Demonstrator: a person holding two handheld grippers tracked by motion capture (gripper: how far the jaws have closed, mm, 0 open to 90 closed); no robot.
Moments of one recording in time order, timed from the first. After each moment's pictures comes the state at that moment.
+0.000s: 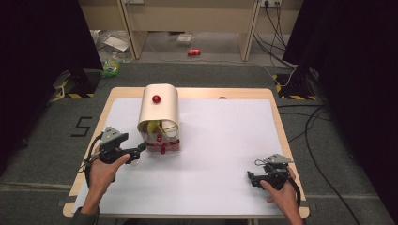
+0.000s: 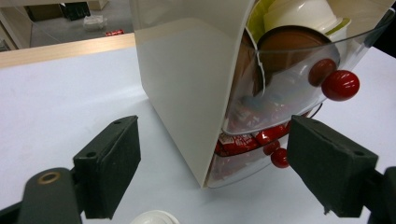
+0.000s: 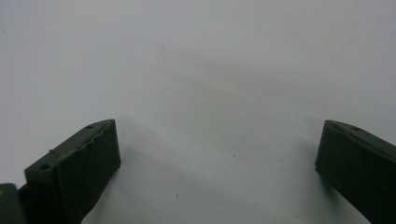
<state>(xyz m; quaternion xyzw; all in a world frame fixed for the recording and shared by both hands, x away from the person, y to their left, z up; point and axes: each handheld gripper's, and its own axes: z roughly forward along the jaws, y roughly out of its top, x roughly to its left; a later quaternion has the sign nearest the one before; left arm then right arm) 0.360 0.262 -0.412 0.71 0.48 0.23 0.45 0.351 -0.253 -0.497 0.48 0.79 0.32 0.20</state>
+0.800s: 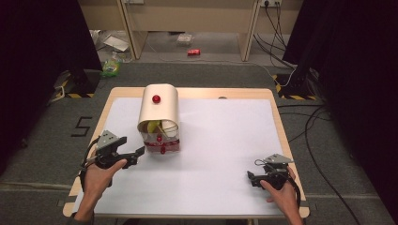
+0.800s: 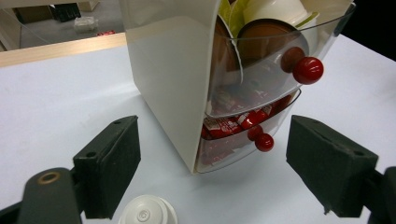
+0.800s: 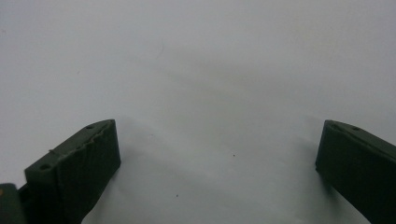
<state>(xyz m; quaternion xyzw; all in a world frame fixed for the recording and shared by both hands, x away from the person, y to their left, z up) 0.343 0.263 -0.408 0.72 0.46 0.22 0.46 0.351 -0.253 -0.497 0.48 0.79 0.32 0.20</state>
